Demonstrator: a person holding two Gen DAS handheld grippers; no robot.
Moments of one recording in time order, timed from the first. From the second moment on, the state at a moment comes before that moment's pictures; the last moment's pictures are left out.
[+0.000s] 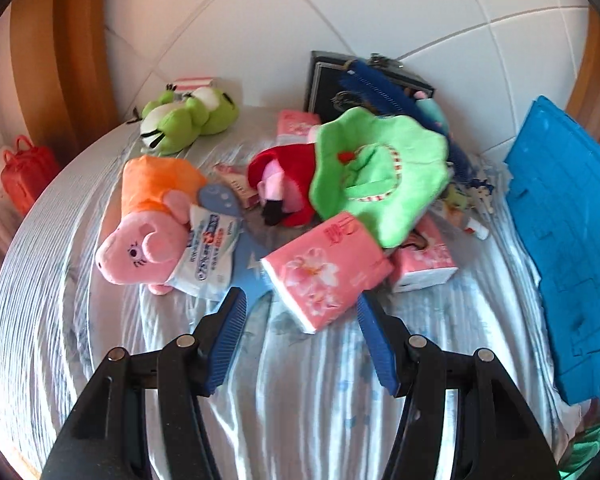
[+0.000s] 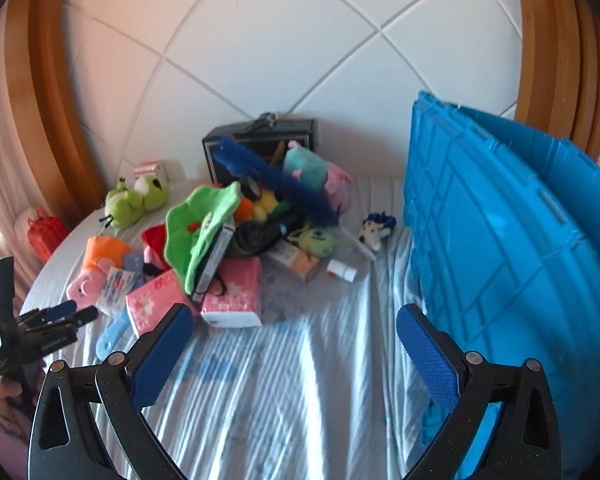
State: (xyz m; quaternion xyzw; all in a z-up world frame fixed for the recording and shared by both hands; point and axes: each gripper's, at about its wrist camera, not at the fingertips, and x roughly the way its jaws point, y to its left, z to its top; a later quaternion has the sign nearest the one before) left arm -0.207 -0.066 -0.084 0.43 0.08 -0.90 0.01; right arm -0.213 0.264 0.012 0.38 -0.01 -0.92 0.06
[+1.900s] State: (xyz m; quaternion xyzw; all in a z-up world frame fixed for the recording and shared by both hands) left arm -0.213 -0.109 -0.066 0.41 0.06 -0.91 0.06; right arm -0.305 0.269 -0.050 0.44 -0.03 -0.90 0.05
